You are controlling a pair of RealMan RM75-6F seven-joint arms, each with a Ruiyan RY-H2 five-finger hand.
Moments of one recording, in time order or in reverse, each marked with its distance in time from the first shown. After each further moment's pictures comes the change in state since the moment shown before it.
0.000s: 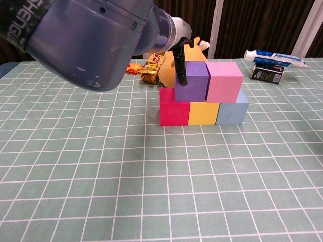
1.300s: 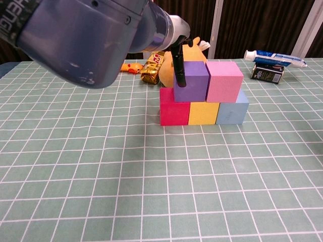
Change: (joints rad) left arm 0.009 0.018 0.001 -0.033 -0.002 0.011 -0.007; right arm -0.001 0.000 -0.004 -0.005 -0.010 0.001 -0.001
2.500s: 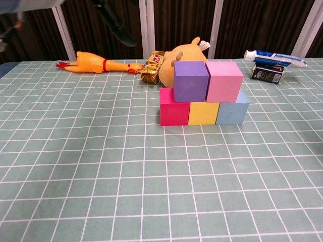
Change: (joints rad) left arm 0.421 0.396 0.168 -0.689 0.504 0.268 -0.342; right arm 0.003 0.006 -0.013 -0.005 0.010 0.004 -0.070
